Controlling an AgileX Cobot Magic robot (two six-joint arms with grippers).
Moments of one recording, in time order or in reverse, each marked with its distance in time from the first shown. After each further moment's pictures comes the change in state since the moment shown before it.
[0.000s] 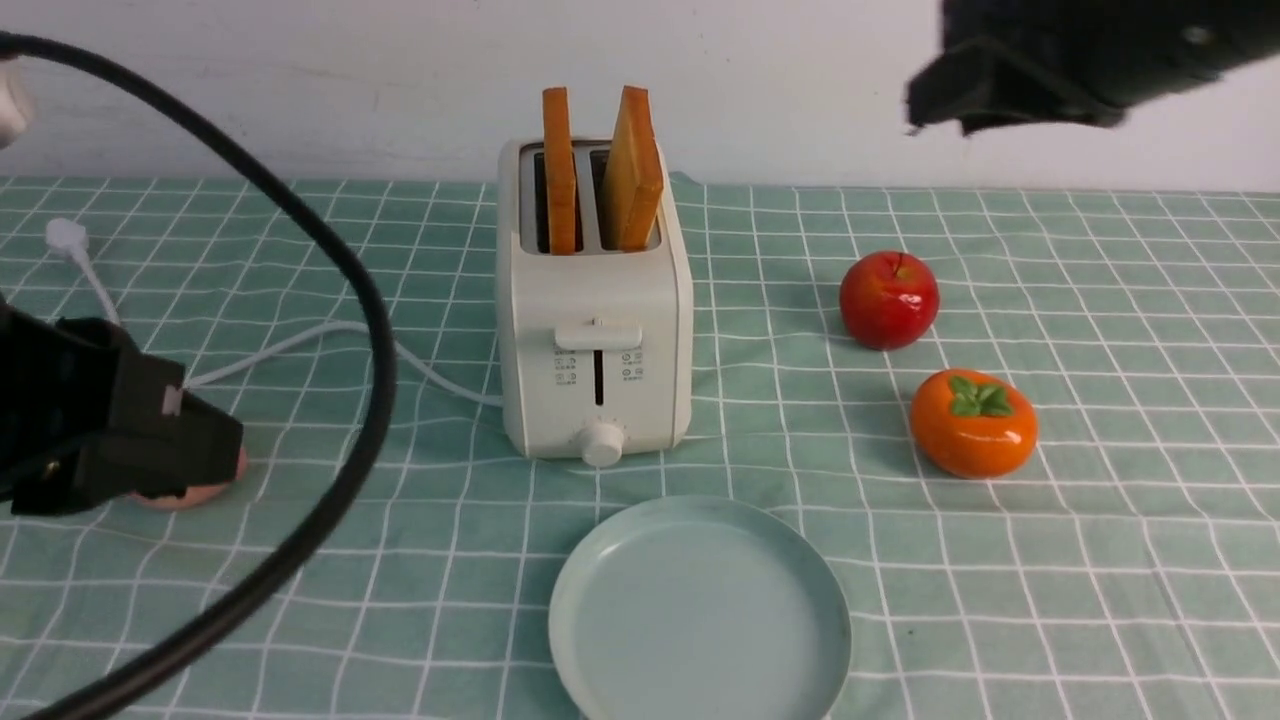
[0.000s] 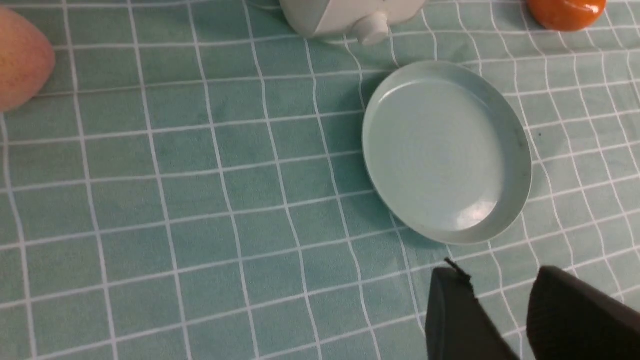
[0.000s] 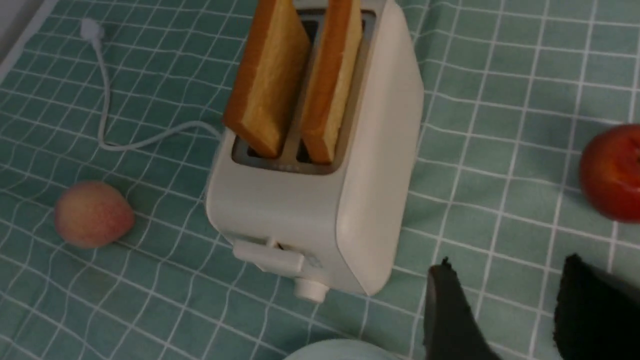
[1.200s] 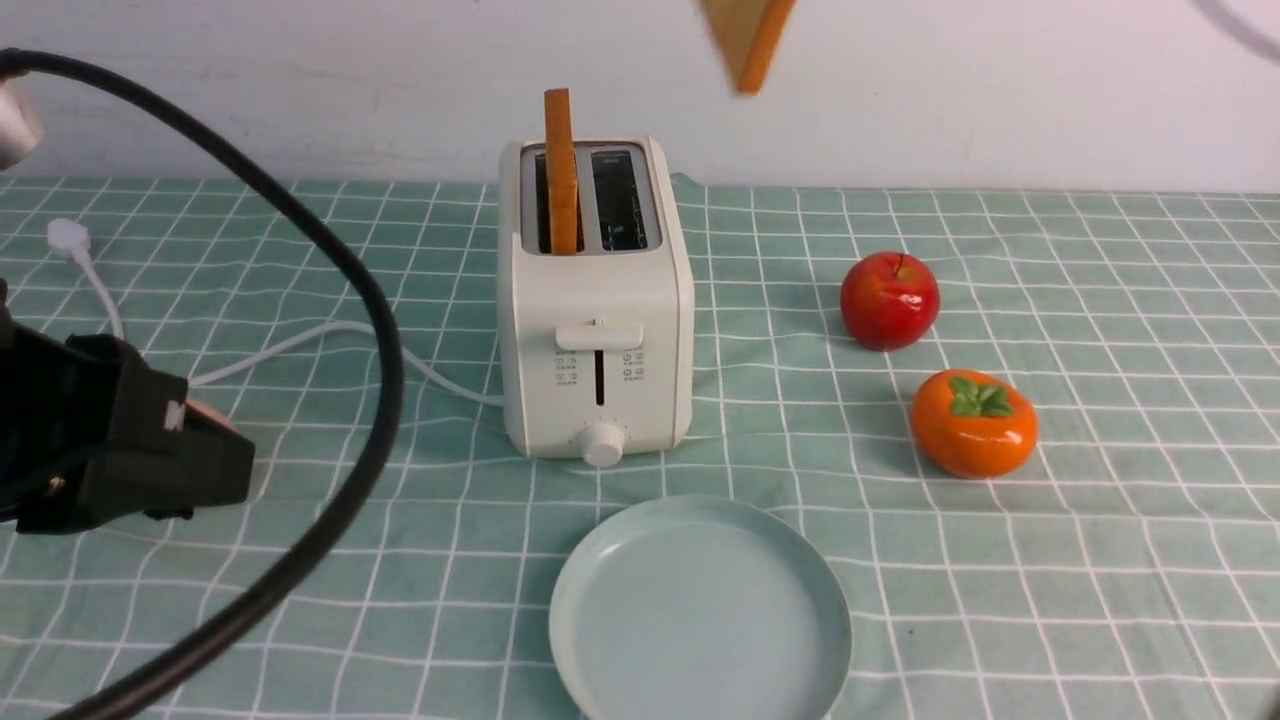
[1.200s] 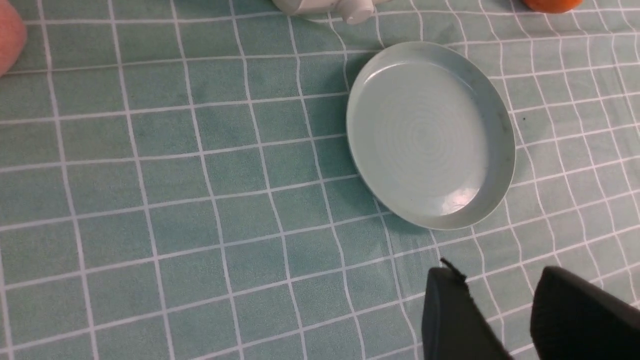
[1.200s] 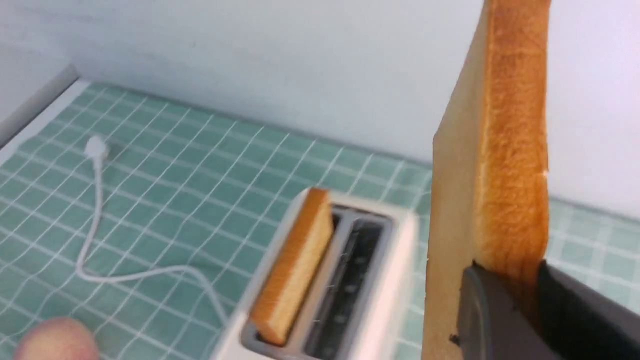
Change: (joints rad) right arm 0.092 0.101 -0.453 -0.305 0.091 0.096; left arm 0.000 0.000 0.000 -0.029 0.018 0.001
